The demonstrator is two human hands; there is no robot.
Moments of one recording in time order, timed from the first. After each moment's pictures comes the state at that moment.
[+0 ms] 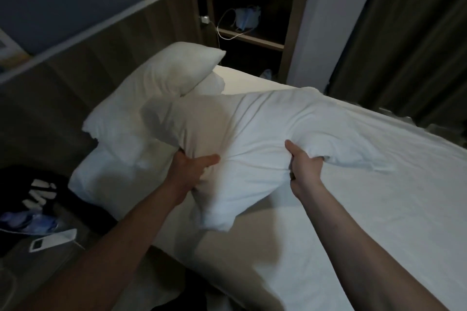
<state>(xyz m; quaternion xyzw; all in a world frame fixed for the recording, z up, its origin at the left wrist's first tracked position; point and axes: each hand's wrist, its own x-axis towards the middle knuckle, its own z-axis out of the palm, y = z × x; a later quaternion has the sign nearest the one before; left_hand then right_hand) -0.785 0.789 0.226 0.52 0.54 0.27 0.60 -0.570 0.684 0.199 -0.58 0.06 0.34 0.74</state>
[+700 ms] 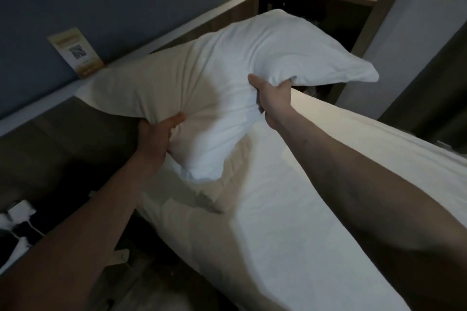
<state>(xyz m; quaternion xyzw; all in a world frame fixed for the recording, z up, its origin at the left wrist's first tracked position) -0.979 1.083 0.262 0.39 0.54 0.48 0.57 -0.725 1.074 0.278 -0.59 -0.20 0.40 0.67</state>
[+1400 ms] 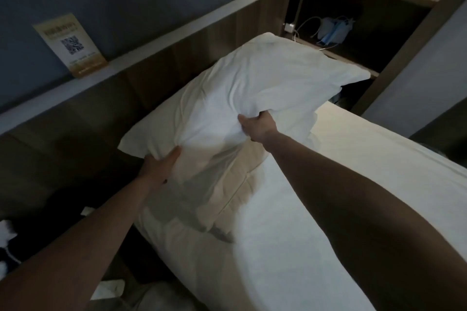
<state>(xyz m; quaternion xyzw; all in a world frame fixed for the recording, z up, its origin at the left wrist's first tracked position) -1.030 1.231 0.114 0.40 0.72 0.24 0.52 -0.749 1.232 0.153 -0.77 -0.35 0.38 0.38</state>
